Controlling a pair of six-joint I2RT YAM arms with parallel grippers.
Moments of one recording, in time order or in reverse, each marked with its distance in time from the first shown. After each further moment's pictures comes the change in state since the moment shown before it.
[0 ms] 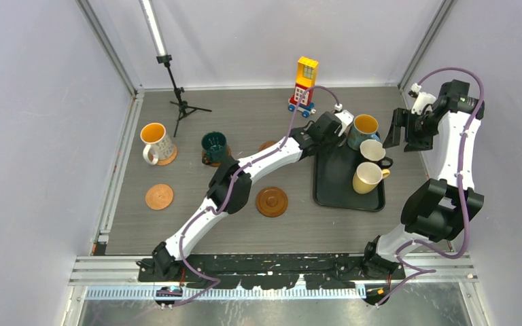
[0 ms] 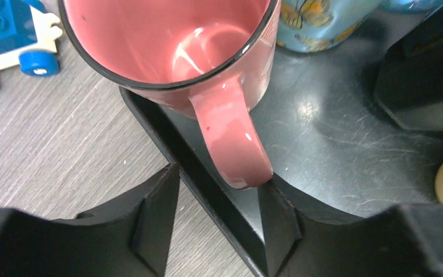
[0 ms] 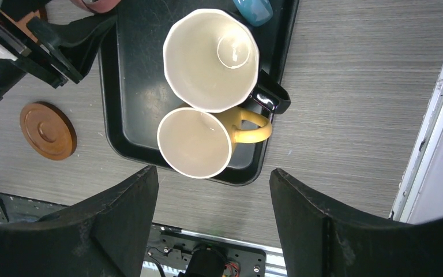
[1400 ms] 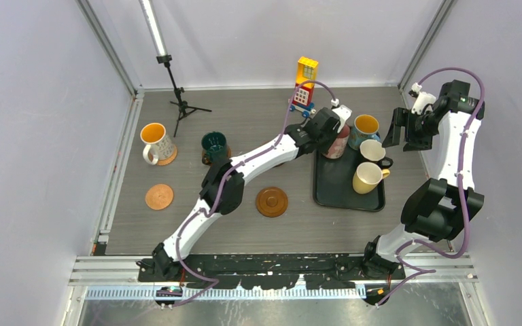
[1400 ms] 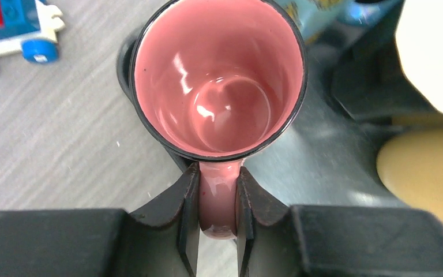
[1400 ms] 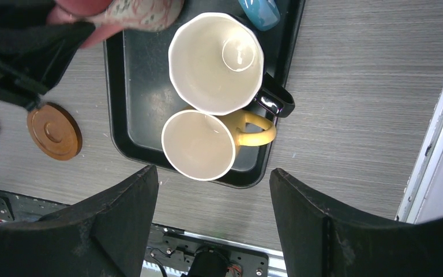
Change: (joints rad) left arm -0.002 -0.078 -0.032 -0.002 0.034 -0.075; right arm -0.005 -0.002 -0.004 0.003 -0.020 0.001
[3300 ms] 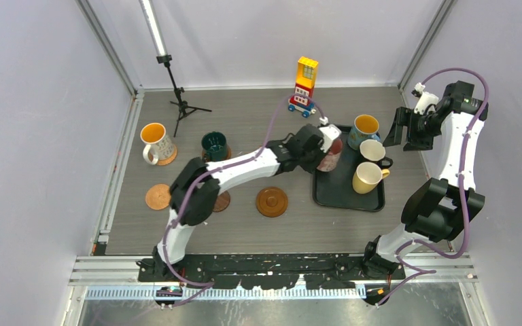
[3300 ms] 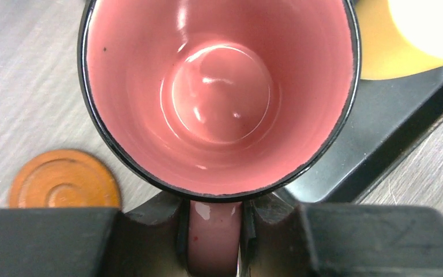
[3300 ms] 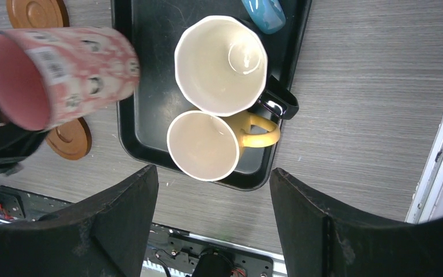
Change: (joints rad) left arm -0.037 -0.388 -0.619 0.158 0.090 0.023; right arm -0.025 0.000 0.000 0.000 -0.045 -0.008
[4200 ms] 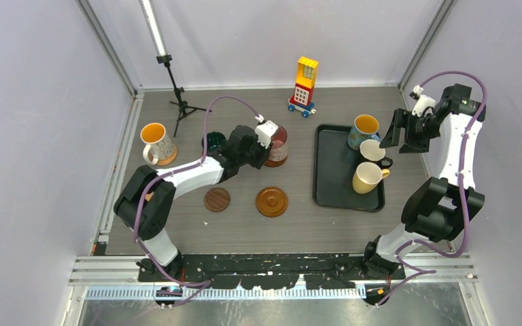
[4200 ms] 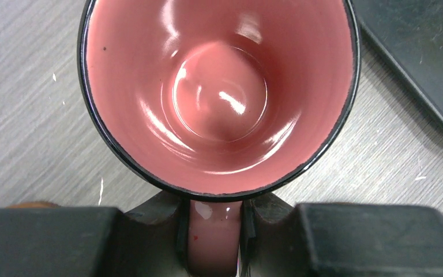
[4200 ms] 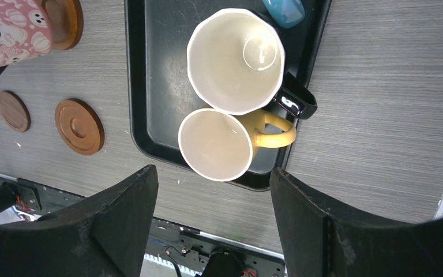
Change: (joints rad) left arm 0.311 -0.429 -0.716 0.412 0.113 0.119; right arm 0.000 0.000 -0.032 0.000 -0.045 0.015
